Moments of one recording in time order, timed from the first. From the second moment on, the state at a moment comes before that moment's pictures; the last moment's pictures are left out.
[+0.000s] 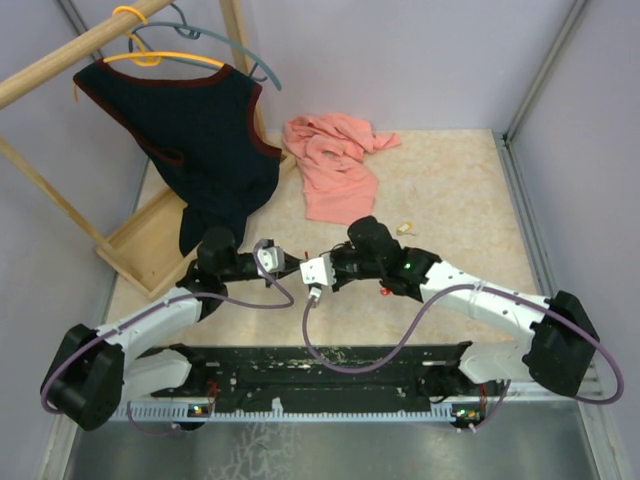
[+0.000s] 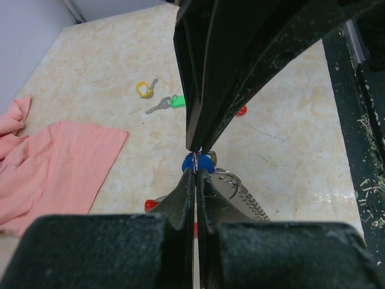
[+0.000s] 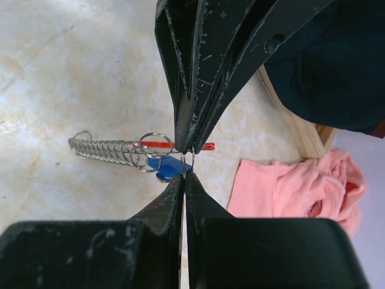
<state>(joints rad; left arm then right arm) -0.54 1.11 0.46 0.48 0.86 0.45 0.90 1.24 0.89 -0.22 -0.35 -0.99</state>
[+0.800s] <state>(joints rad) -0.55 1.17 0.29 1.03 0.79 0.13 0.92 1.15 0.75 0.00 -0.25 -1.04</state>
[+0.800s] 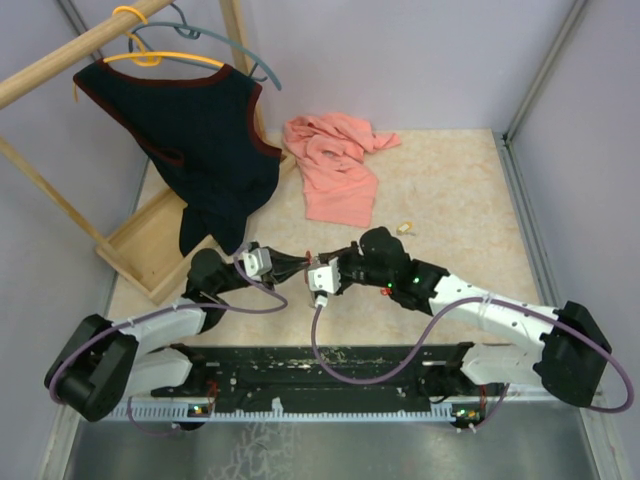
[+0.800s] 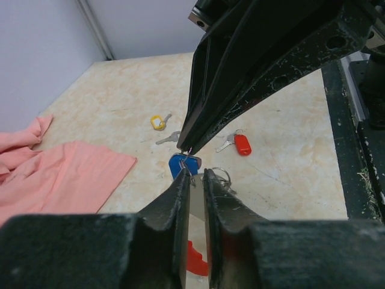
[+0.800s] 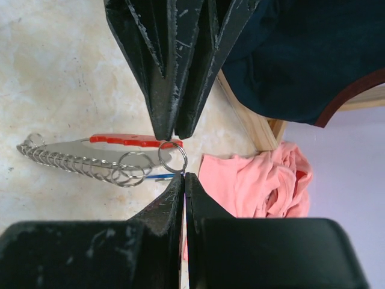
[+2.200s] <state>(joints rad) -0.55 1.27 0.49 0.69 0.86 0.25 0.92 1.15 0.77 -0.07 -0.25 -1.08</state>
